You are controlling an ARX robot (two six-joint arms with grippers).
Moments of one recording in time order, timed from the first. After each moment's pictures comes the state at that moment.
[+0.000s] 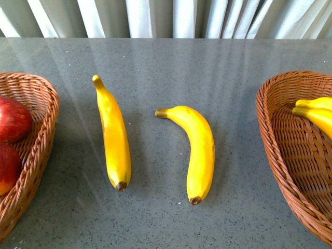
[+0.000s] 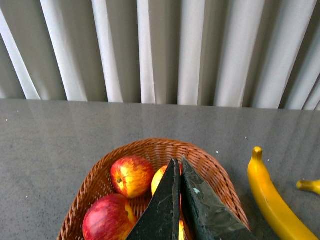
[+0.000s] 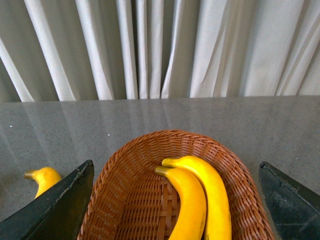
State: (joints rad) left arm 0.00 0.02 0.01 0.00 0.00 0.01; right arm 0.00 0.00 0.02 0.00 0.00 0.00
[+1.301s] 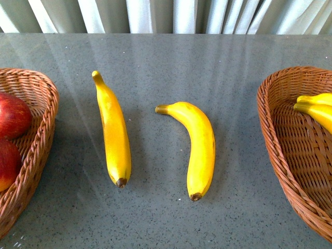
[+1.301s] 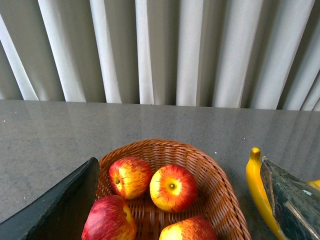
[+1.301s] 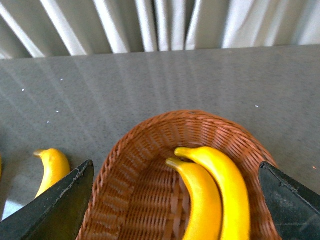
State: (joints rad) left arm 0.00 0.02 0.01 0.00 0.00 0.00; right arm -0.19 1.03 0.46 0.25 -0.35 -0.03
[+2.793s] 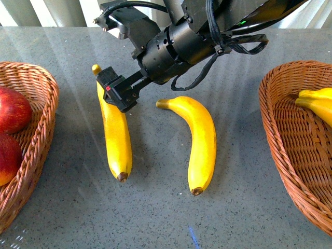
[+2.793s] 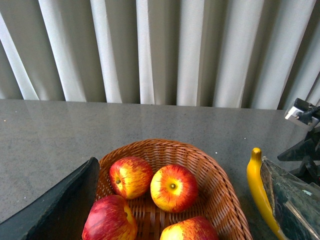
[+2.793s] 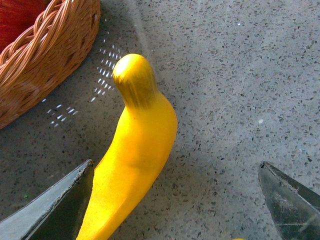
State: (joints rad) left arm 0.00 0.02 0.01 0.00 0.00 0.00; right arm 0.55 2.25 1.48 -0.02 -0.37 -0.31
